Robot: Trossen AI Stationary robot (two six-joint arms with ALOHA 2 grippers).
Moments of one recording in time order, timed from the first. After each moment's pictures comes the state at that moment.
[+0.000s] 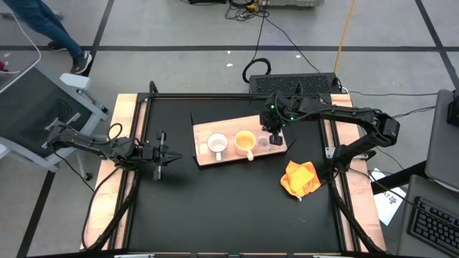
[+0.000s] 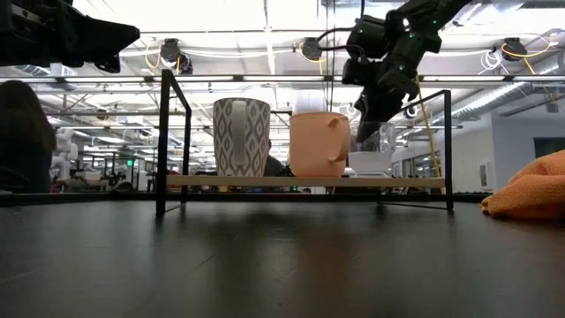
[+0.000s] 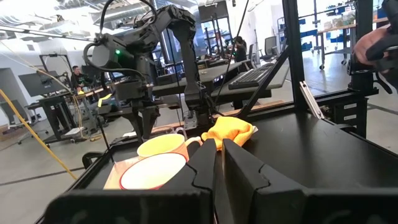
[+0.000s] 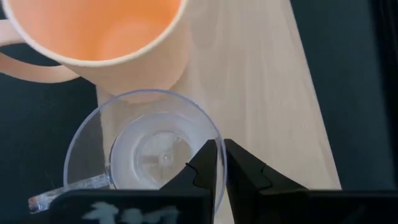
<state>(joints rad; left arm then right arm) -0.22 0.36 0.09 0.37 -0.16 0.23 -0.45 1.45 1.02 -0.63 -0.19 -0.41</state>
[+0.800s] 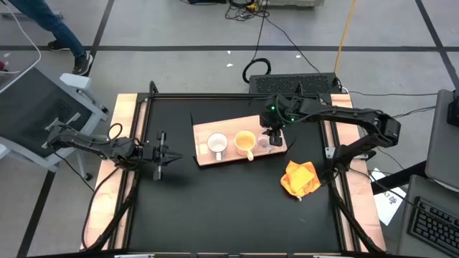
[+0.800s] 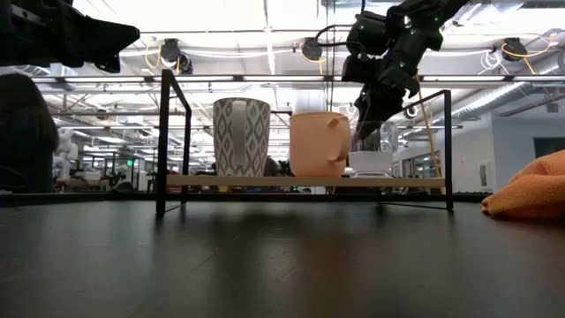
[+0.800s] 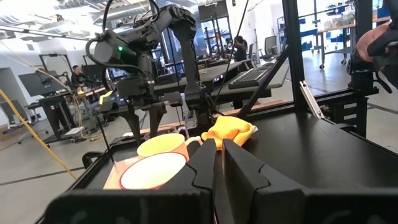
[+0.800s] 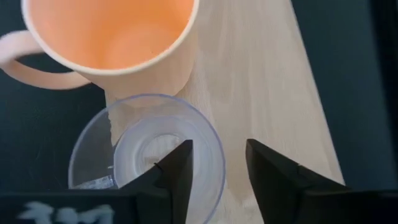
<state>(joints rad) -0.22 0.36 0.09 0.37 -0.16 0.23 -0.43 1.44 1.02 -0.62 -0.18 -0.38</state>
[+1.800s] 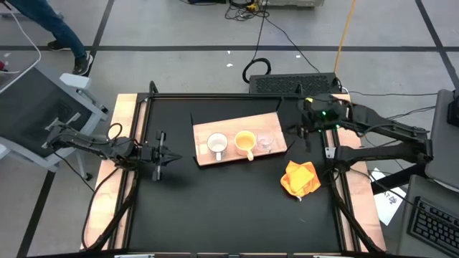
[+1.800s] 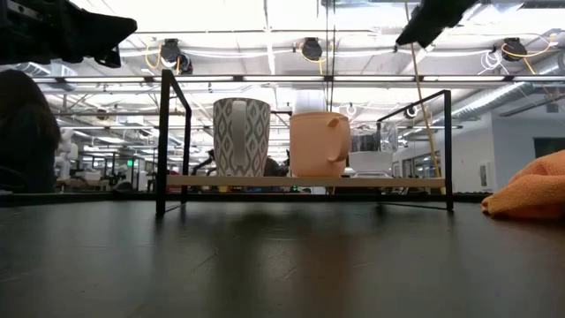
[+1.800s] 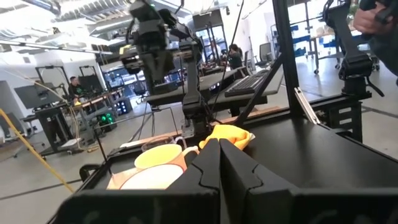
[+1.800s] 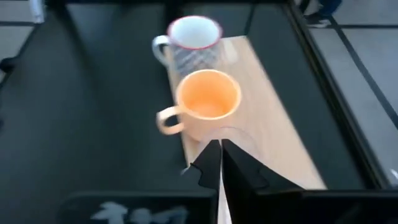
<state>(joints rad) -0.22 0.36 0.09 0.40 -0.13 0.26 -0.29 0.90 1.01 -0.77 -0.19 -0.17</state>
